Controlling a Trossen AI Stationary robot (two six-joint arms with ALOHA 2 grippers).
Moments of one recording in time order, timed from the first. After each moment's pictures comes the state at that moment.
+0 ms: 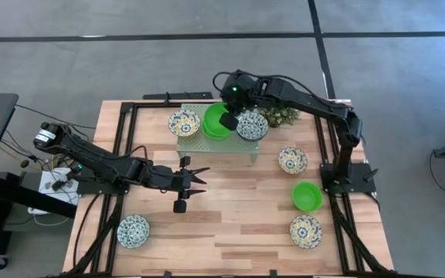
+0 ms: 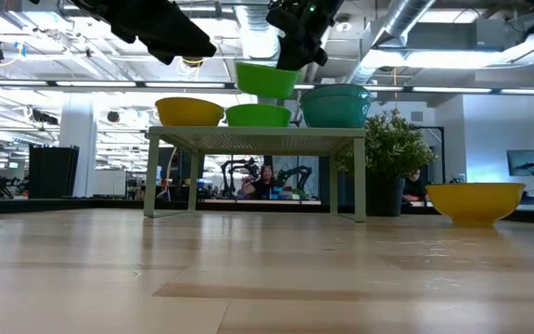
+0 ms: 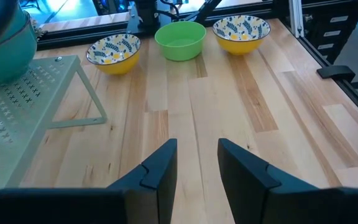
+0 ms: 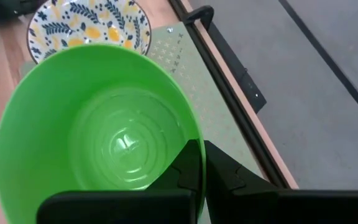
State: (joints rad) left arm -0.35 1.24 0.70 0.07 -0.28 0.03; right arm -0.33 1.85 1.94 -0.93 0.15 -0.01
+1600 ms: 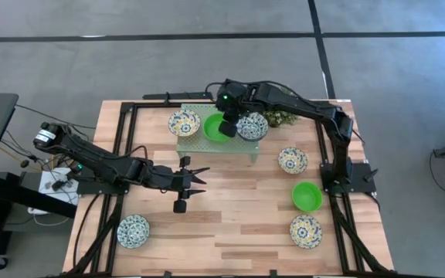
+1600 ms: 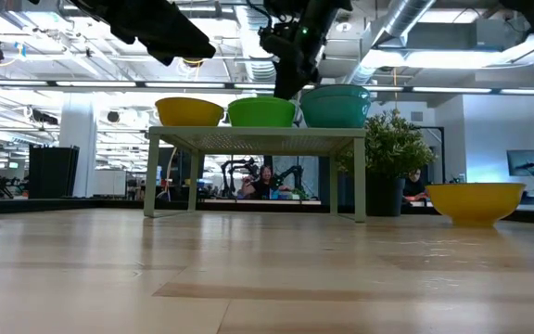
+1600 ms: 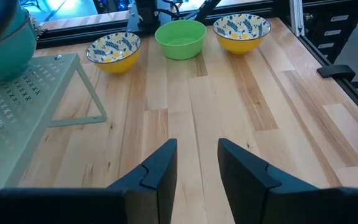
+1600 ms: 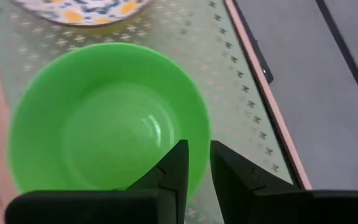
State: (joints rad) left arm -0.35 1.24 0.70 0.07 -0.28 0.02; right arm -0.31 1.94 1.94 -0.99 0.16 -0.08
